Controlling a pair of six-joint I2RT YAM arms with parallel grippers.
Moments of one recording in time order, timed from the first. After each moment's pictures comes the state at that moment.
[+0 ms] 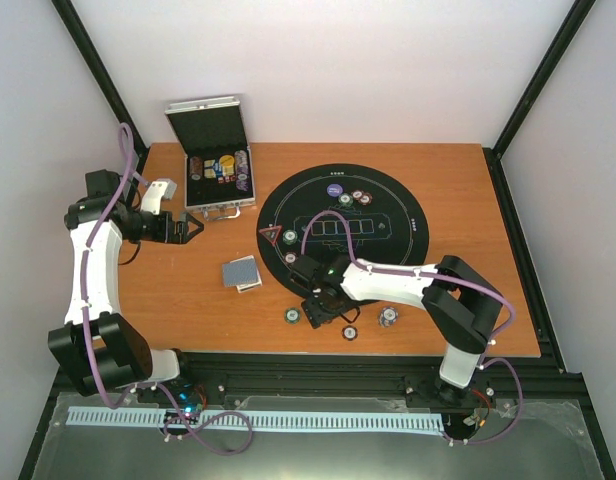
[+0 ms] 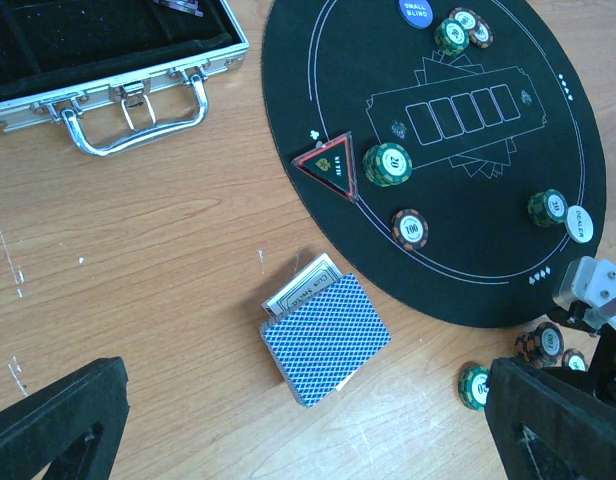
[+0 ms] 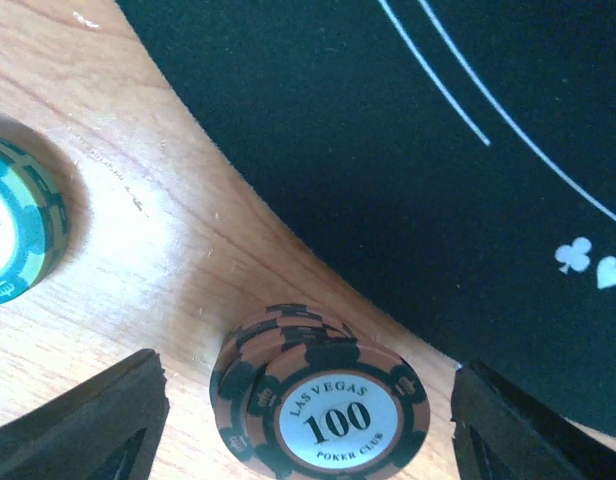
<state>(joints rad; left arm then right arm) 0.32 1.32 1.27 -1.10 0.68 0.38 1.02 1.76 1.10 -0.77 0.07 0.49</state>
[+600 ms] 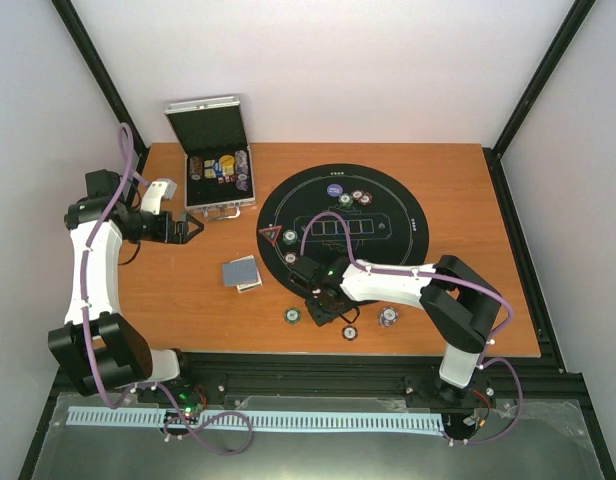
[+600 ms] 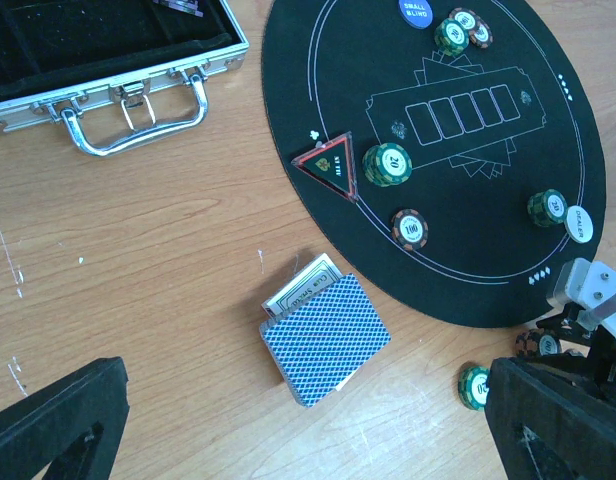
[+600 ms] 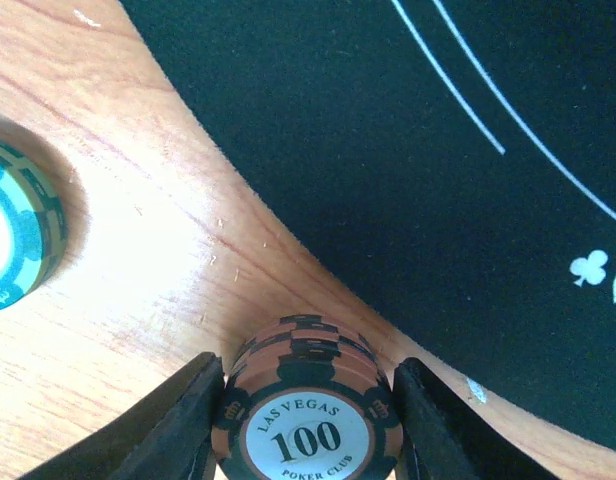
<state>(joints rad) 0.32 1.32 1.27 -1.10 0.68 0.38 1.02 1.77 1.09 -0.74 0.07 0.48</state>
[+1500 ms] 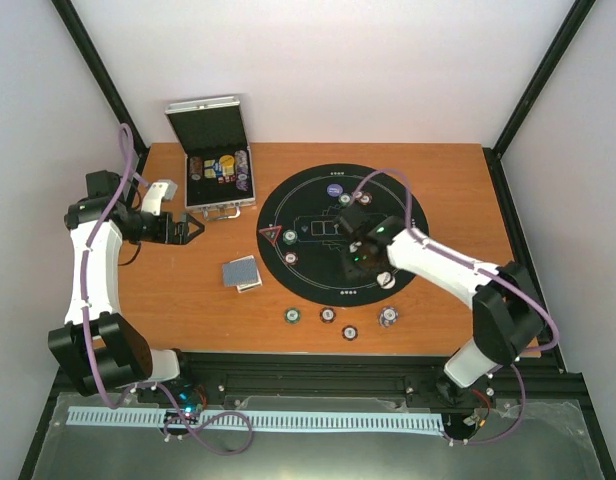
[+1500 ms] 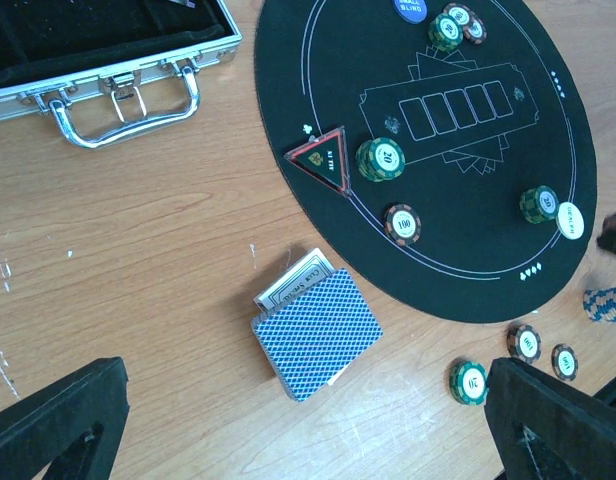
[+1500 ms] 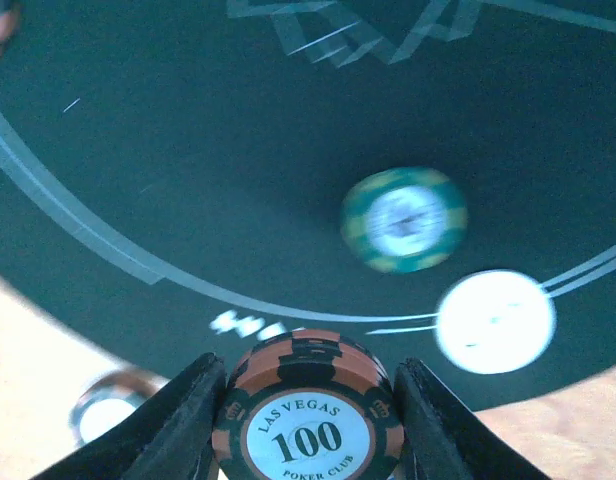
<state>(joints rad) 0.32 1.32 1.27 -1.11 0.69 0.38 0.77 1.59 1.16 -0.87 0.10 0.43</state>
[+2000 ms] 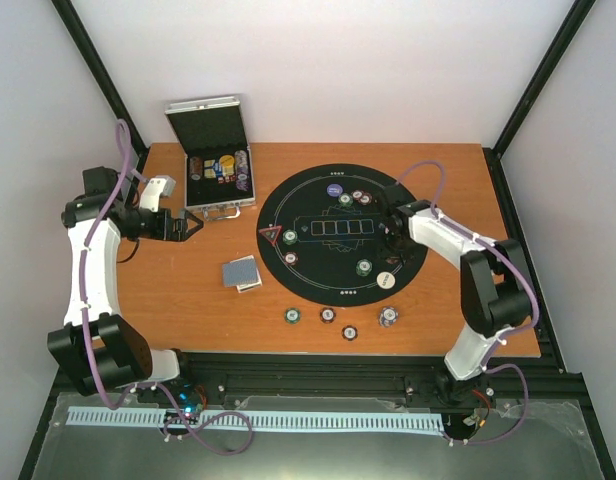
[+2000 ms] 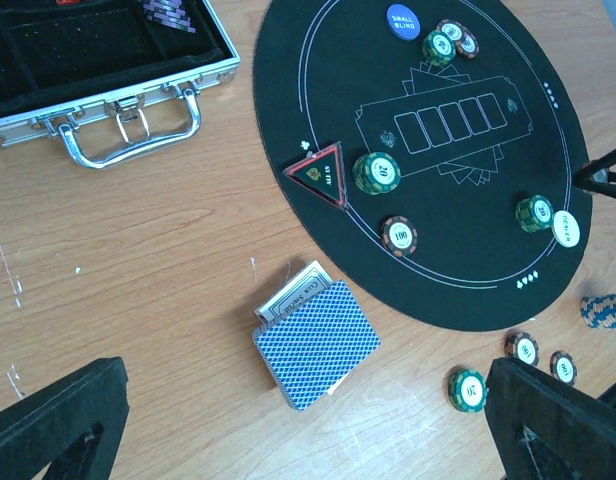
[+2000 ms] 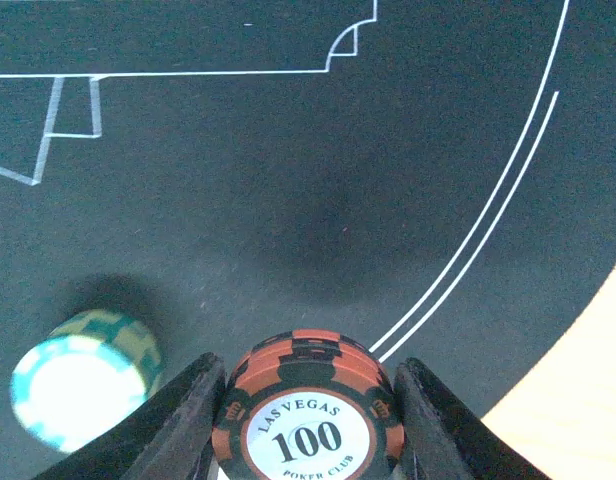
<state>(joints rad) 0.32 1.33 1.30 -1.12 0.69 0.38 0.38 1.70 1.17 -0.81 0.10 0.34</state>
